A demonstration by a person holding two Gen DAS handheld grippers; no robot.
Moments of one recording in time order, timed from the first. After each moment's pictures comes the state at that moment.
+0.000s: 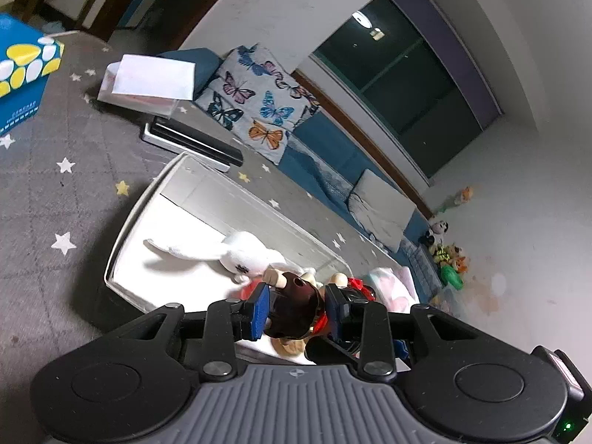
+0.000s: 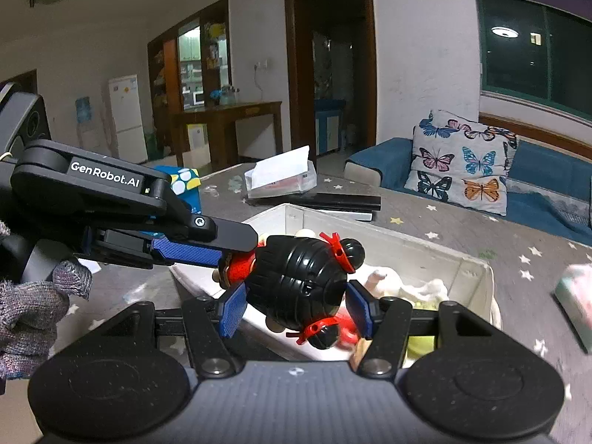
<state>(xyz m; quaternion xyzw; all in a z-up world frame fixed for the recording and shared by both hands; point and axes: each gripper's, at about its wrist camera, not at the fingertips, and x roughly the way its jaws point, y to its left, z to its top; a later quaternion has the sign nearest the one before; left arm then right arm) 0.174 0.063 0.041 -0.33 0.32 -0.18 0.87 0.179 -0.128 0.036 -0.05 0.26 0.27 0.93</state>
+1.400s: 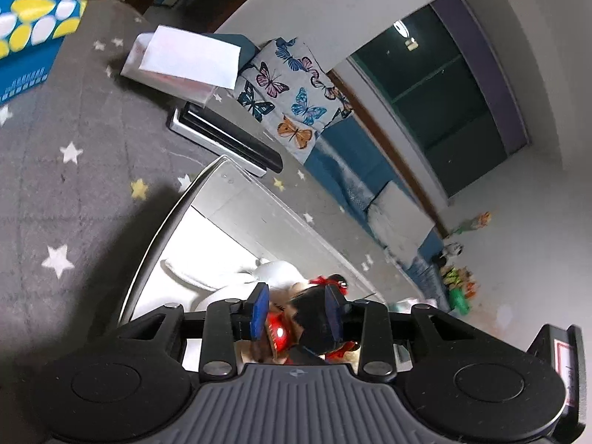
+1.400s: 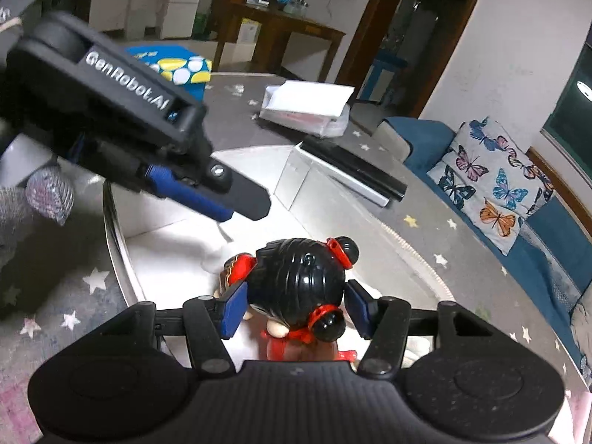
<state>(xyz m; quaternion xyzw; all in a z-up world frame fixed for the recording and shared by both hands) 0.228 0.077 0.013 -0.36 0.34 -0.14 0.85 0.256 -0.071 0.004 -0.28 0.32 0.30 0.85</state>
